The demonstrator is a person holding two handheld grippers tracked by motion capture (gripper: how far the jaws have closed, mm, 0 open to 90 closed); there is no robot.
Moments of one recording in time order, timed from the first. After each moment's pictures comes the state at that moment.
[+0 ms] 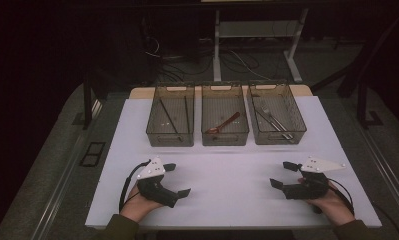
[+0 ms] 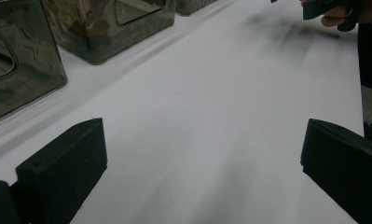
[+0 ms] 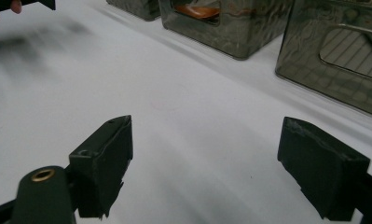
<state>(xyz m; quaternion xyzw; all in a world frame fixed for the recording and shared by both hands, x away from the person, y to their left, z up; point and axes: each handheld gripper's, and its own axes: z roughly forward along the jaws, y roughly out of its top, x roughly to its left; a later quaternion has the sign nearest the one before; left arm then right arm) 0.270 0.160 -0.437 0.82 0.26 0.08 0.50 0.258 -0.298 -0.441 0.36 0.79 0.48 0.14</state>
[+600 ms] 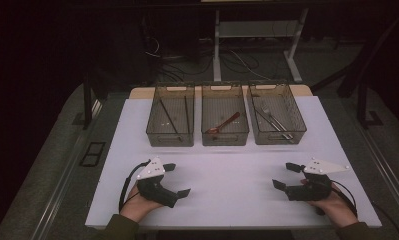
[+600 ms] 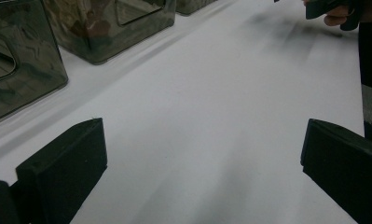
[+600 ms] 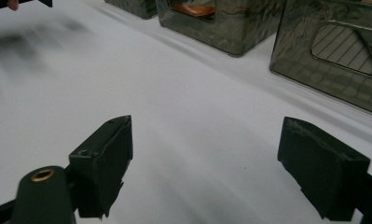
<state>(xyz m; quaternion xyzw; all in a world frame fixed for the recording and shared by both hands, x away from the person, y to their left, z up) 0.270 0.161 -0.437 0.82 0.25 0.08 0.50 0.254 -0.303 -0.441 0.36 0.79 0.48 0.15</state>
